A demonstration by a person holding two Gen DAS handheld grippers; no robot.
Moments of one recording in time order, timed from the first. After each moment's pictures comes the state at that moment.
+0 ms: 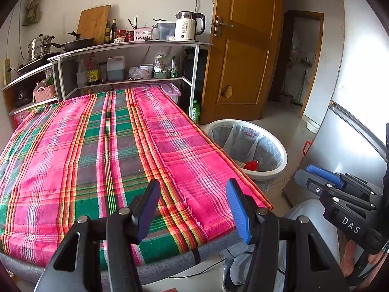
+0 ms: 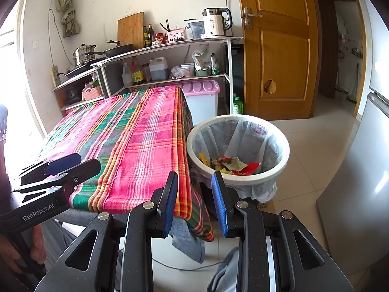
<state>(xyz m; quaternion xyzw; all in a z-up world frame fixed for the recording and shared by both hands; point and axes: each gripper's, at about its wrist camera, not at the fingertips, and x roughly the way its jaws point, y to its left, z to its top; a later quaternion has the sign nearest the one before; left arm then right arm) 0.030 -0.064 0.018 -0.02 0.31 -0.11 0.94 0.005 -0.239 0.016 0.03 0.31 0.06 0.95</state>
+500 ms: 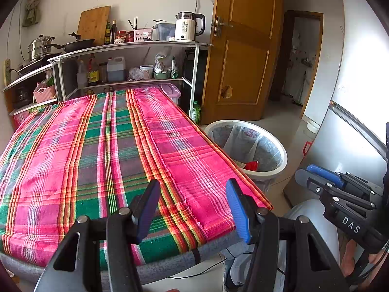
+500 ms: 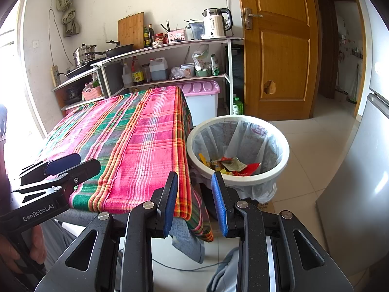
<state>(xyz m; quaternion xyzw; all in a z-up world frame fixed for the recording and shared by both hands) 0.030 -0.066 0.019 -0.02 0.31 -0.11 0.94 0.005 -0.240 0.017 0.03 0.31 0.06 0.95</state>
